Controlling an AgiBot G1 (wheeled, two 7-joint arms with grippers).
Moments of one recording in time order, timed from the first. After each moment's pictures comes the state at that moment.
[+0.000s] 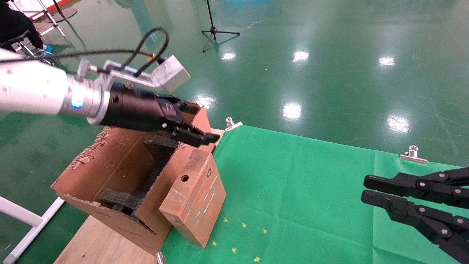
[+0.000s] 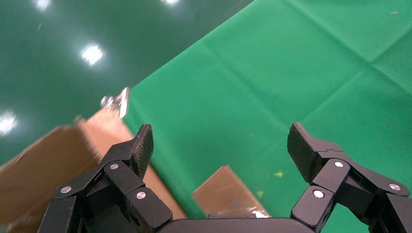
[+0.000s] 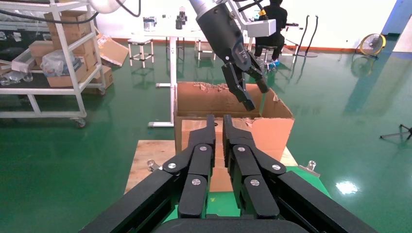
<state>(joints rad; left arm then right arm) -1.64 0.65 0.61 -1.35 1.65 1.48 -1.06 1.08 -0.61 -0.28 1.28 -0.73 -1.49 0.19</state>
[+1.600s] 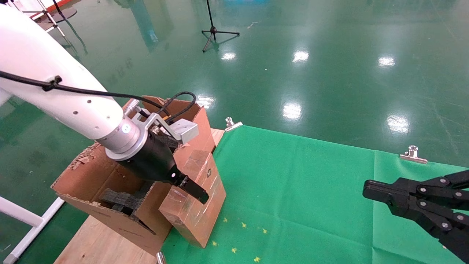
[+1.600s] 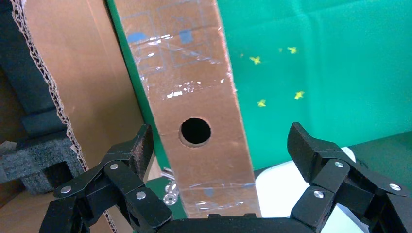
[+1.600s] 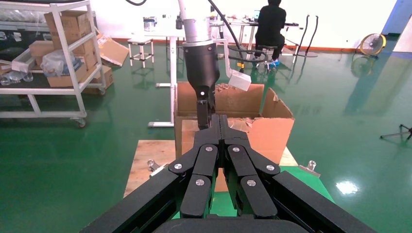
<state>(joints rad) -1.98 0.75 1.36 -1.36 1.60 1.53 -1.77 1.08 -0.61 -0.29 1.28 -0.73 -1.49 0.18</state>
